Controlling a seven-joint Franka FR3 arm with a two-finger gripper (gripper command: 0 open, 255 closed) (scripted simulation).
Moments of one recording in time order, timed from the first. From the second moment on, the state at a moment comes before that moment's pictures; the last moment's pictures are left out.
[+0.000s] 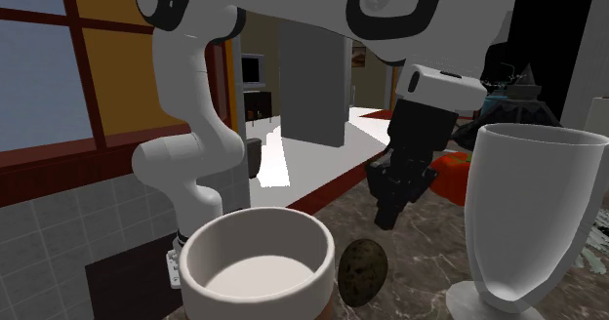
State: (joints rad) arm -0.05 -0.09 0.32 -1.99 -0.14 1.71 0.50
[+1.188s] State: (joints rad) arm -0.13 -0.15 0.25 -2.13 -0.04 1.89 0.83
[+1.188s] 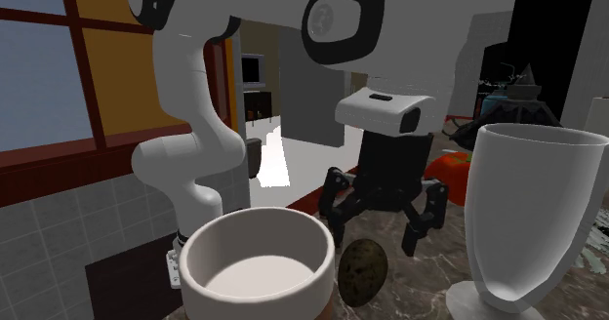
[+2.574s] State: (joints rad) arm -0.14 -0.14 0.25 -2.13 -0.04 1.88 0.83
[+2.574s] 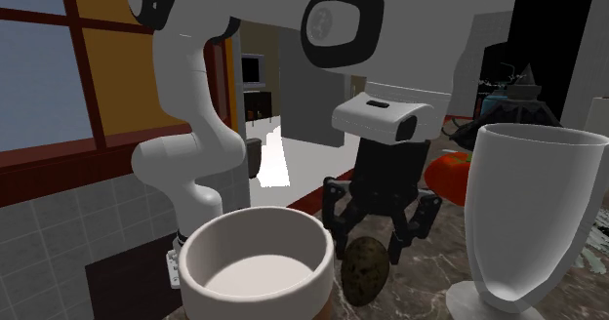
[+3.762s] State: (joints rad) arm -0.15 -0.17 0.24 -1.93 -0.03 1.63 0.81
